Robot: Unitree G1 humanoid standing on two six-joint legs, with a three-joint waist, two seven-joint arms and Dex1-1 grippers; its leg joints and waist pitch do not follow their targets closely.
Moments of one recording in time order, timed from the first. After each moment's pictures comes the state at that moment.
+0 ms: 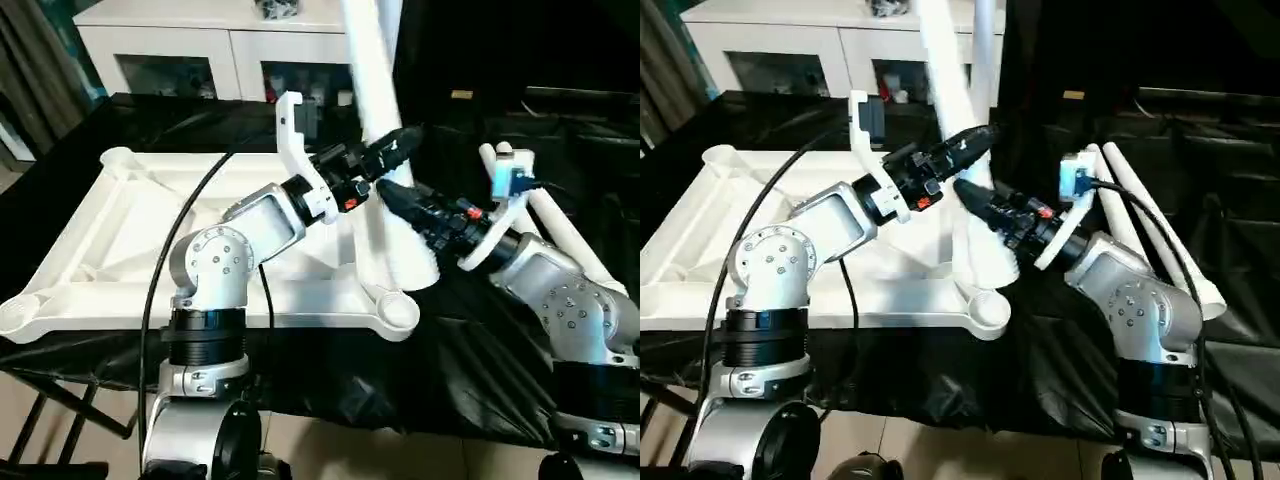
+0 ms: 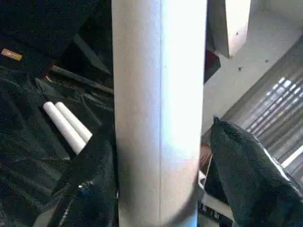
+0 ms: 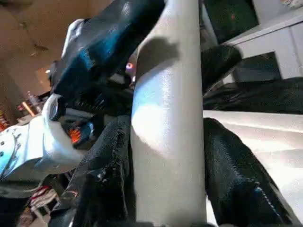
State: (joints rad) left arm -0.73 -0.11 0.22 0.06 -0.74 0.90 -0.39; right arm -0.46 -0.25 -0.19 0.00 0.72 0.74 0.83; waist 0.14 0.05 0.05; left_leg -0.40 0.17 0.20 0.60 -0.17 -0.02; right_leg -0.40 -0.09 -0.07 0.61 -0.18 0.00
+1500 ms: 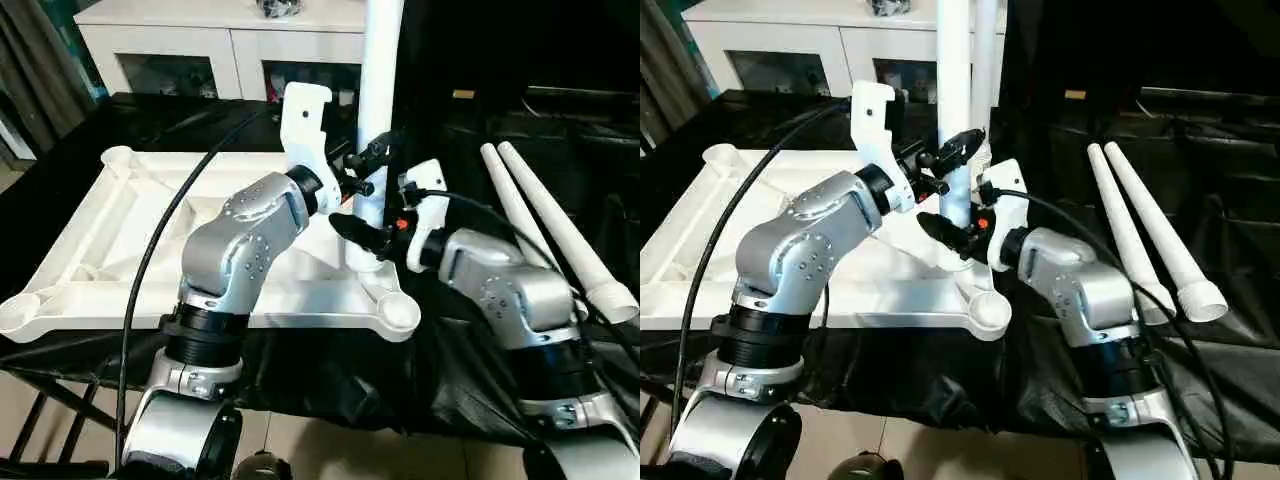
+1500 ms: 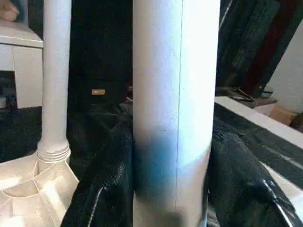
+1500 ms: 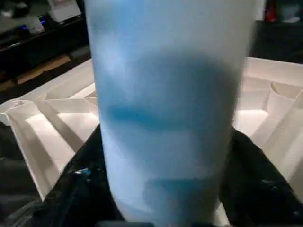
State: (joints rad) left arm -0.73 0.00 -0.04 0.04 -0.40 0.63 -0.32; right arm -0.55 -0.21 0.08 0.13 0.39 0.66 0.56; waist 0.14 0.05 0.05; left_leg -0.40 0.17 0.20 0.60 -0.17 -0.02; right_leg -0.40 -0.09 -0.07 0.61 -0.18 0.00
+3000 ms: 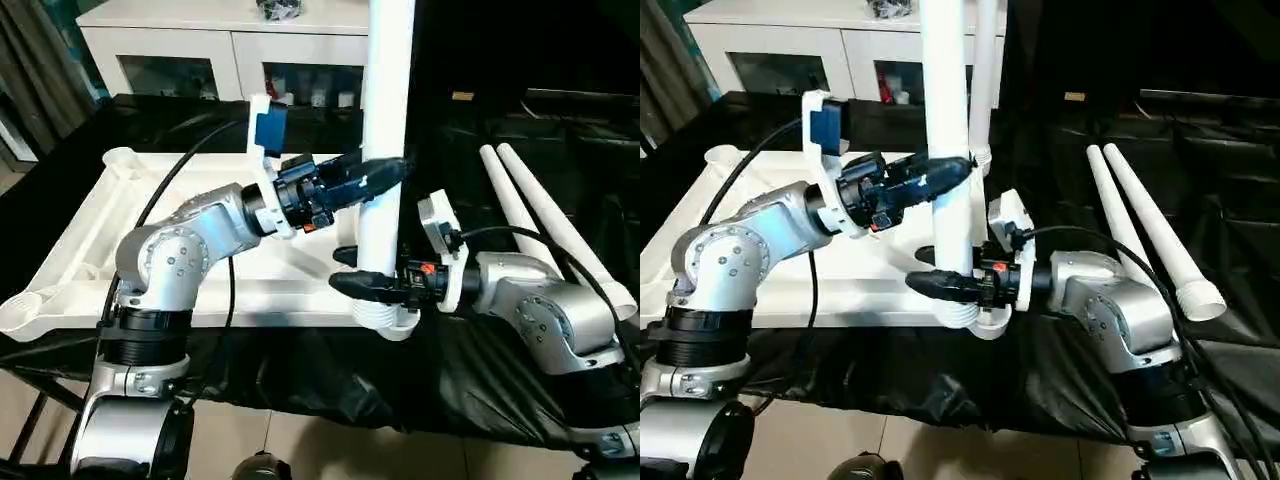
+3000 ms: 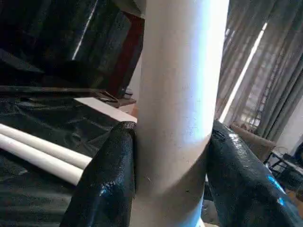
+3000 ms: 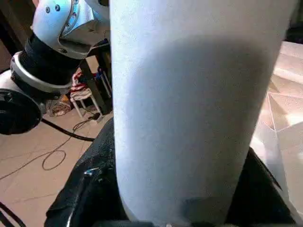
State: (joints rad) left arm -0.68 0.17 0.05 0.02 -0.79 0.80 -0.86; right arm -0.45 -0.40 0.15 0.00 0.56 0.63 1.11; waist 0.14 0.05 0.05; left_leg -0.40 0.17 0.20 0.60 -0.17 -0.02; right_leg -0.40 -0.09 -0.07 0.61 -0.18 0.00
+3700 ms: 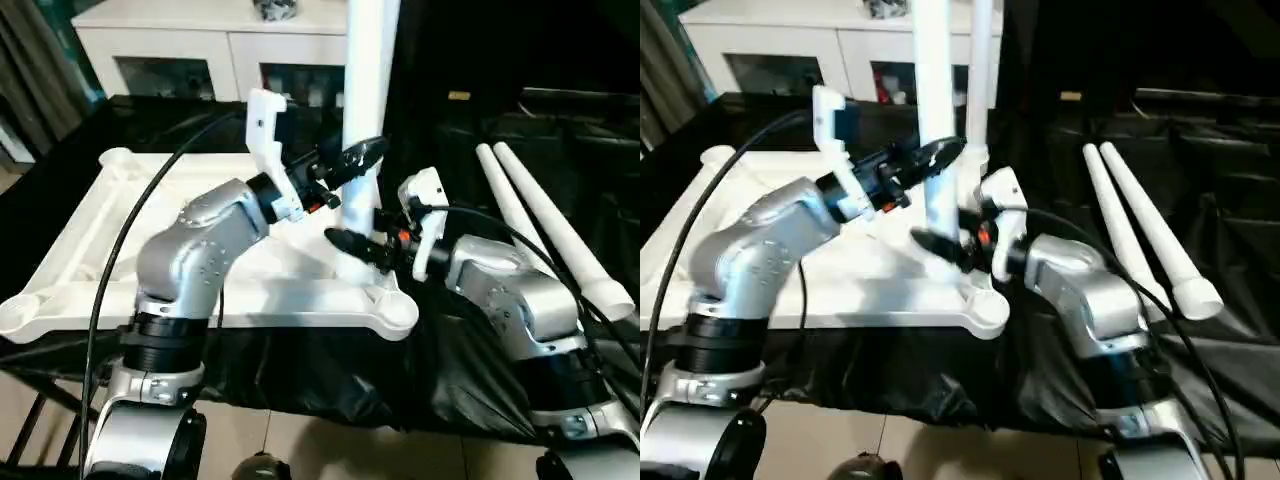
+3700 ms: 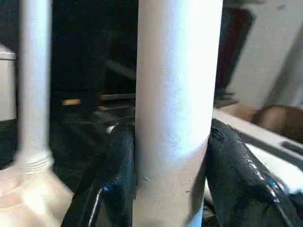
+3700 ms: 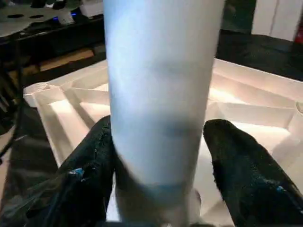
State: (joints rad) left arm -0.67 0.13 0.00 0.02 -0.50 0.60 -0.53; right arm -0.52 -0.26 0.12 0.11 0.38 0.56 0.69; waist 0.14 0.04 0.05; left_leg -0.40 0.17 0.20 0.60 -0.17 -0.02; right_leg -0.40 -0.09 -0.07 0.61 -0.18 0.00
